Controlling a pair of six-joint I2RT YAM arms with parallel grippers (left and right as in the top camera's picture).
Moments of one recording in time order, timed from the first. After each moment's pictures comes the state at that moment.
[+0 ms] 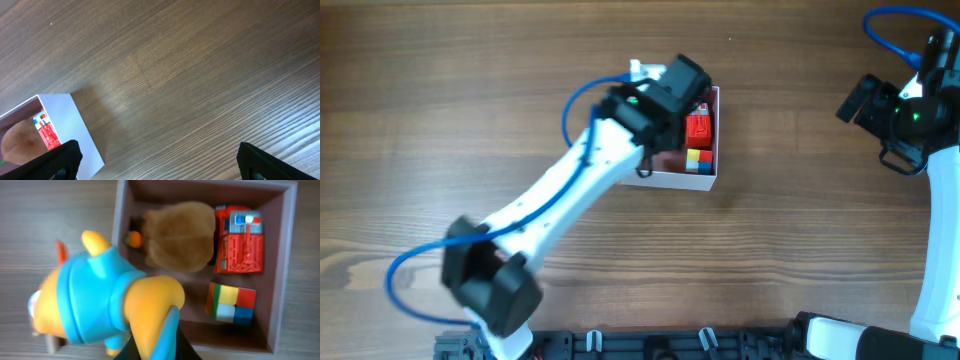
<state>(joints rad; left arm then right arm) -0.73 1.87 1.72 -1.07 -0.29 -0.69 -0.21 1.45 1.62 -1.27 0.05 0.38</state>
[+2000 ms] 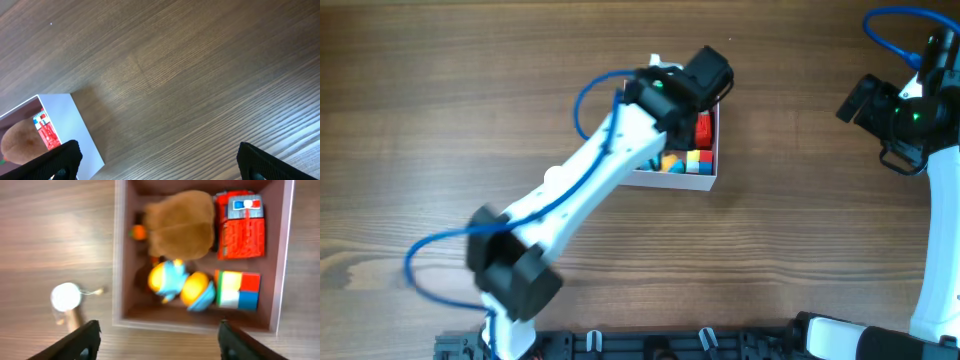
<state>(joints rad) -0.75 1.94 1.97 -1.36 -0.33 -0.64 -0.21 1.45 1.62 -1.27 0.05 0.38</state>
